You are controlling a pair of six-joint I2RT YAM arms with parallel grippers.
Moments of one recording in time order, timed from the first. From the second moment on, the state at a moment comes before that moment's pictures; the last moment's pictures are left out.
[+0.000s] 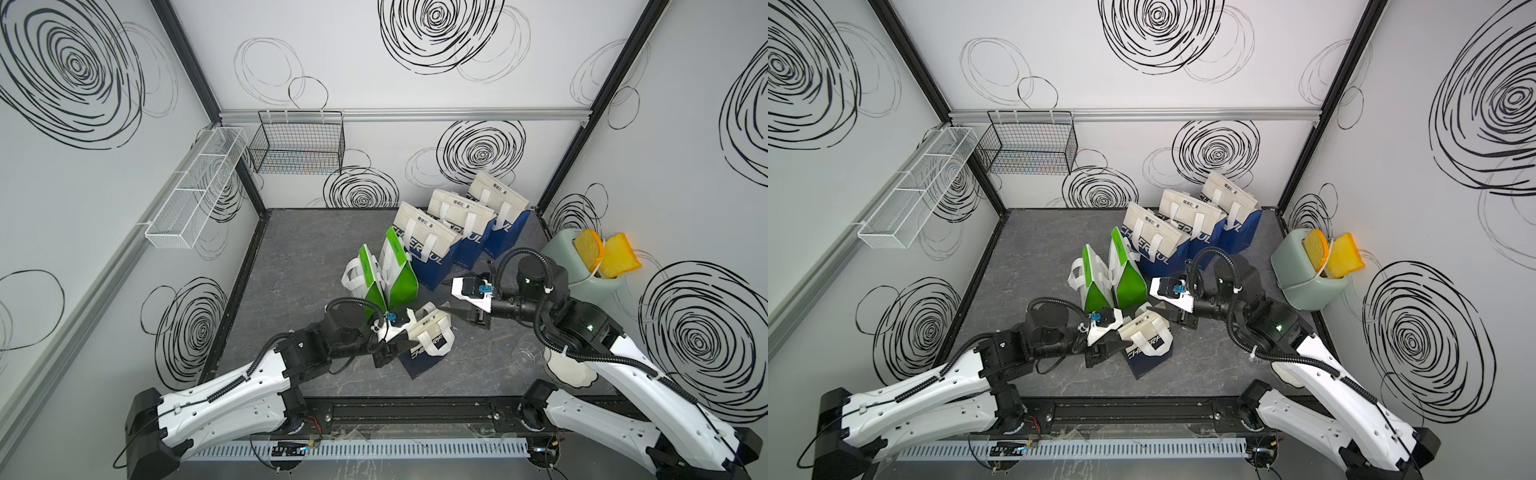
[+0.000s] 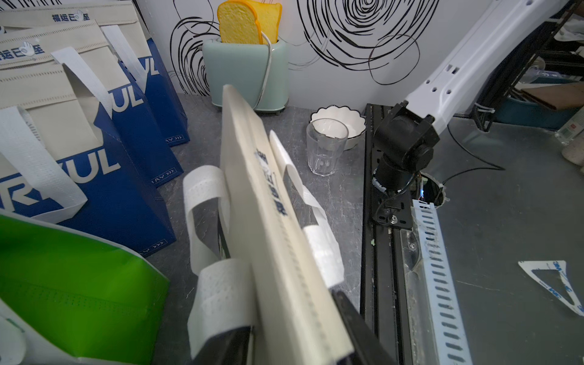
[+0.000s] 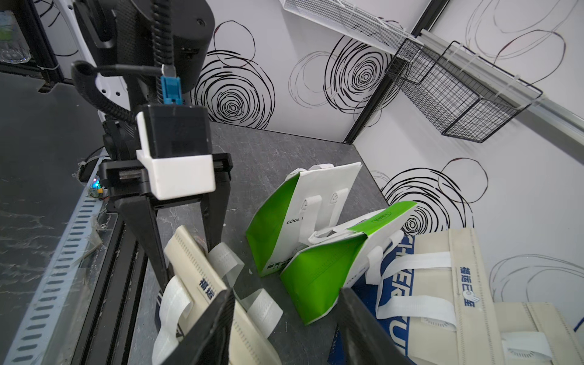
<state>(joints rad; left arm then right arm) -0.99 0.86 0.65 -0.16 0.26 0.09 0.74 0.86 1.06 -0.55 -0.47 -0.52</state>
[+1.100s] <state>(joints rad) -1.15 0.77 0.37 0.15 -0.10 -0.16 0.75 0.74 0.87 -0.37 -0.51 -0.57</state>
